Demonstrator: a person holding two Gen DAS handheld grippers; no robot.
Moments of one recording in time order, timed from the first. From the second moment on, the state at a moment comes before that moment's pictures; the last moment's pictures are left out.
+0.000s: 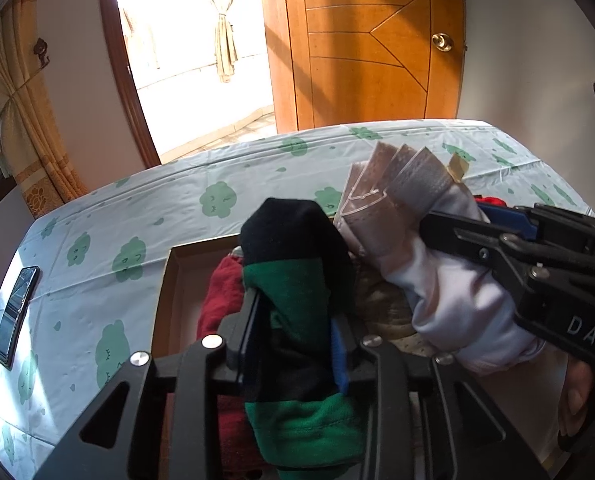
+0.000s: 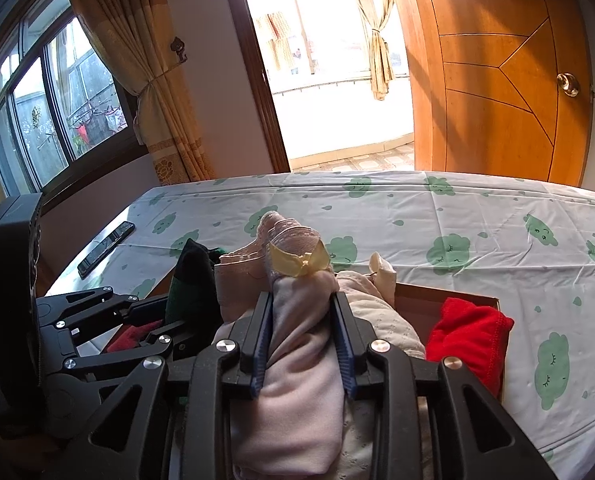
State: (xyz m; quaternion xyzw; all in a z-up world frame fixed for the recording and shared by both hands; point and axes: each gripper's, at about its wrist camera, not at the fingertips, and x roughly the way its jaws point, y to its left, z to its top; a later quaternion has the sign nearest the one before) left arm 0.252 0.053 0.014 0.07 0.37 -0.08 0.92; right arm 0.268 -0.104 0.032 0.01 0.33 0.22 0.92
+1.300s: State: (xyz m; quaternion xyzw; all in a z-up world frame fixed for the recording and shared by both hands) left arm 0.235 0.056 0.029 0.07 0.31 -0.03 0.95; right arm 0.257 -0.104 0.038 -0.01 0.30 0.19 0.94
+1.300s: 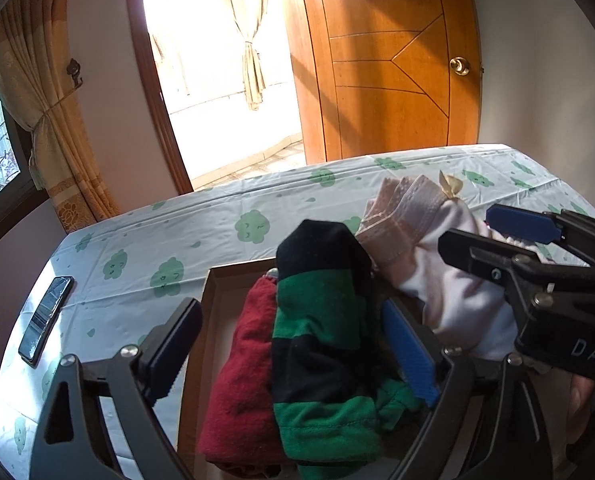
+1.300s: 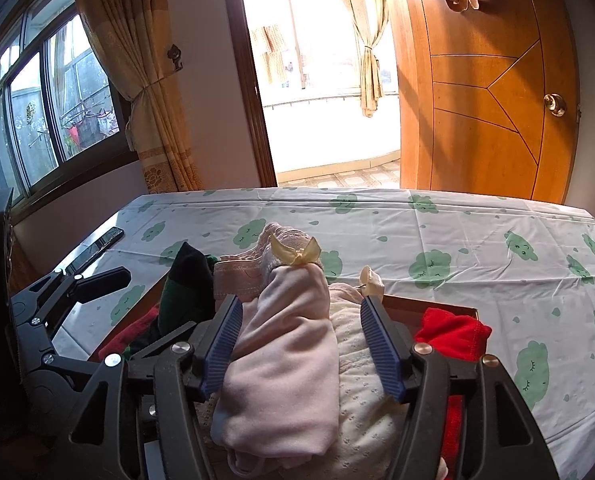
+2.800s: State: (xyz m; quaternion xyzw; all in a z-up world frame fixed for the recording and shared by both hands) left arm 0.084 0.031 0.044 0.01 0.25 -0.12 0.96; right arm 0.116 -0.145 0.067 -0.01 0.20 0.25 0.95
